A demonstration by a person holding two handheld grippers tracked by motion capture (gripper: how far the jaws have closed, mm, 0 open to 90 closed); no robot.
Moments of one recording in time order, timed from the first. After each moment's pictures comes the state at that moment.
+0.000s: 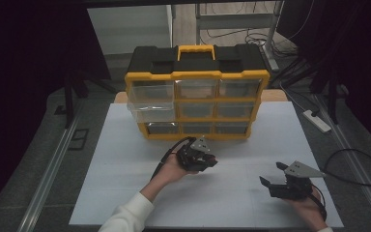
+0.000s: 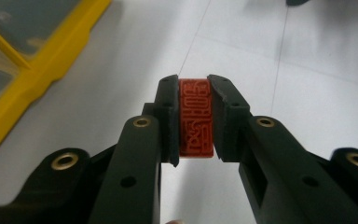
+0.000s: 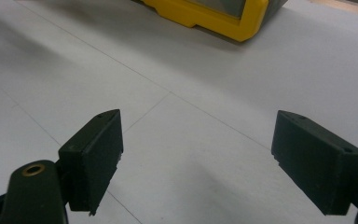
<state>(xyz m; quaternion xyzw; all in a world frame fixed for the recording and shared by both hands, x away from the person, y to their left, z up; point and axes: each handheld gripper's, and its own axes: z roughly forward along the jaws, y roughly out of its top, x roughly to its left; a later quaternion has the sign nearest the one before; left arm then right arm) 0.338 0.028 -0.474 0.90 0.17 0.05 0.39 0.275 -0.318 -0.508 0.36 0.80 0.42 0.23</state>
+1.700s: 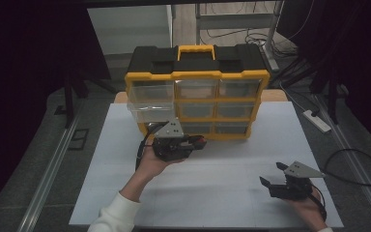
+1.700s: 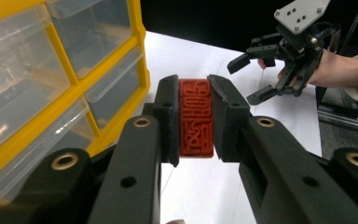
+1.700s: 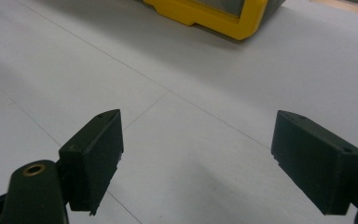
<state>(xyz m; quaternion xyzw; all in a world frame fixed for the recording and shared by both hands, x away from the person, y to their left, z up) 0.311 0.086 -0.394 0.83 0.19 0.10 0.52 0.275 -0.318 -0.508 0.36 0.80 0.41 0.24</state>
